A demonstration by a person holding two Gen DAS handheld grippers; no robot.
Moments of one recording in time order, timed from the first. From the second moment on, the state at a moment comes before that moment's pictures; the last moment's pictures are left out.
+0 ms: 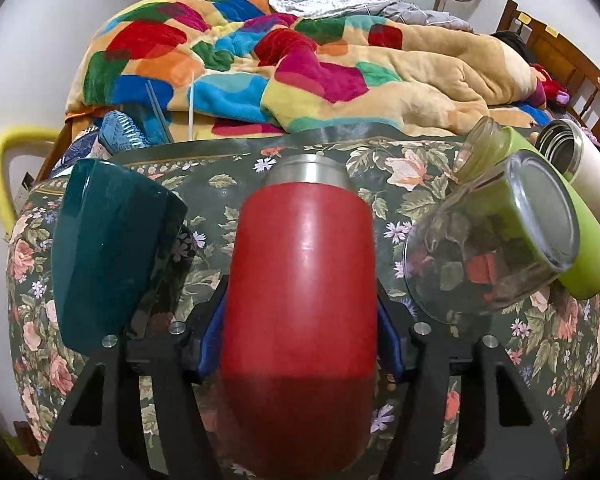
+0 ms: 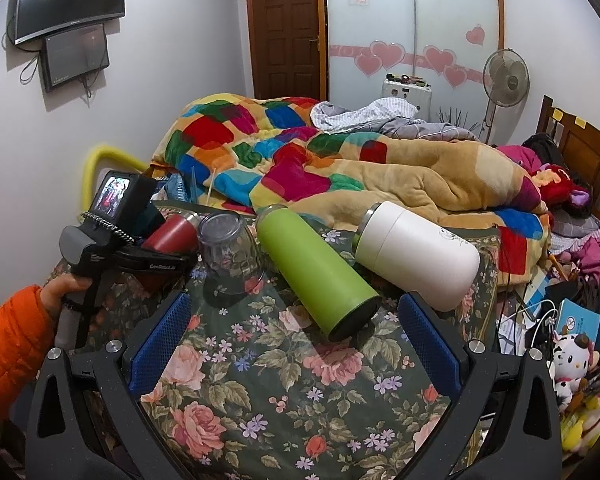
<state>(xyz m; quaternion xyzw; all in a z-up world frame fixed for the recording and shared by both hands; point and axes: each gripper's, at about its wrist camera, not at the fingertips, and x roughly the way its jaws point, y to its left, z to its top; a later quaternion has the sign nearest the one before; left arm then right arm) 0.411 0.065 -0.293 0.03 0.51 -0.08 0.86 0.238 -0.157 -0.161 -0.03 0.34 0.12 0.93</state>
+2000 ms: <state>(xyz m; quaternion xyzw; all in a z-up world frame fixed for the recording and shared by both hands) 0.280 -0.105 -0.295 0.10 0.52 -0.19 0.83 0.196 -0.219 -0.173 -0.01 0.36 0.08 0.93</state>
